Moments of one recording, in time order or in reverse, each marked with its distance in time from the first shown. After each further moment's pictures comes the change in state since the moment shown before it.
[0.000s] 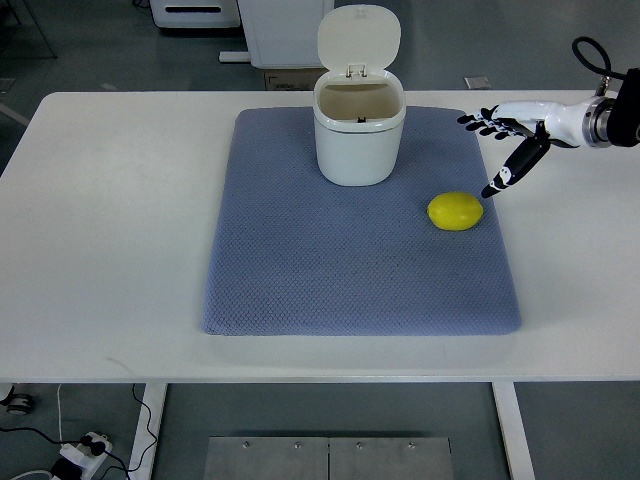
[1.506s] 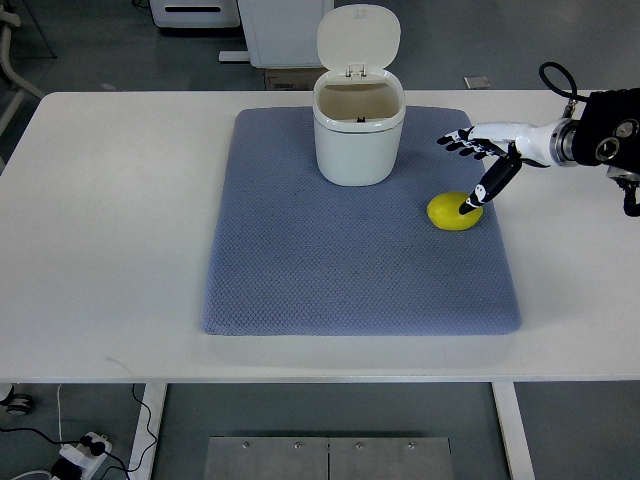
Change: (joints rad) left arm 0.001 0.000 0.000 0.000 0.000 0.000 0.000; right arm -0.033 0.077 -0.036 -0.033 0.066 -0.033 0.009
